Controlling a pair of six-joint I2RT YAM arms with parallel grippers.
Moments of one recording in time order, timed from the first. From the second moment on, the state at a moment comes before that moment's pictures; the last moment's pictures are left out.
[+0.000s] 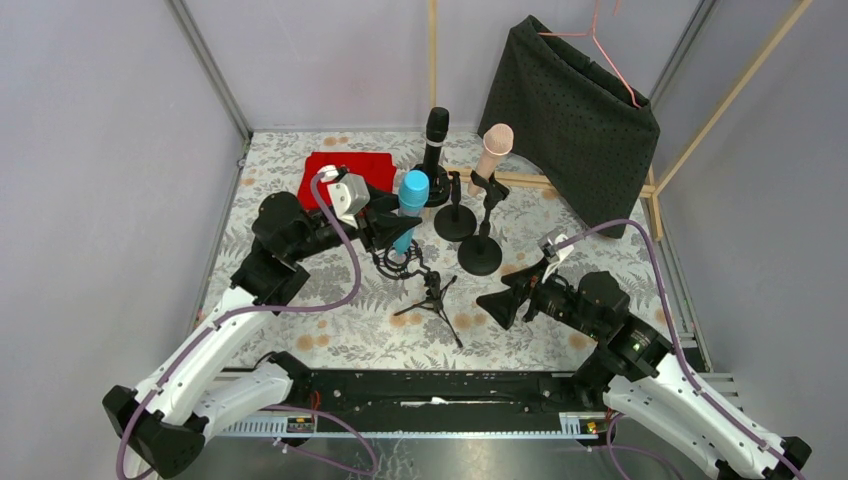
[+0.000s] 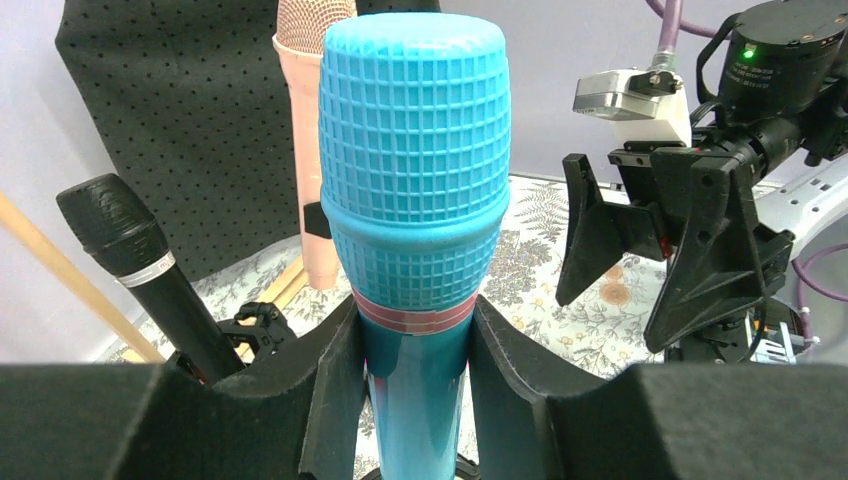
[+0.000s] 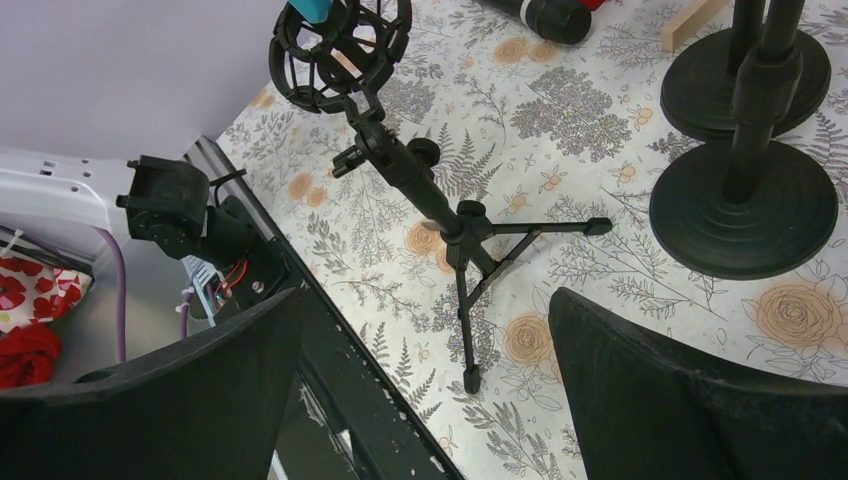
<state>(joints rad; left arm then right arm) -0.58 0.91 0.95 0.10 0.65 0.02 0.76 0.45 0.50 -0.25 -0.19 0.44</state>
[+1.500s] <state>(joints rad) -0.61 0.74 0.60 0.19 0.42 -0.06 0.76 0.48 0.47 -0.24 -0.20 0.44</state>
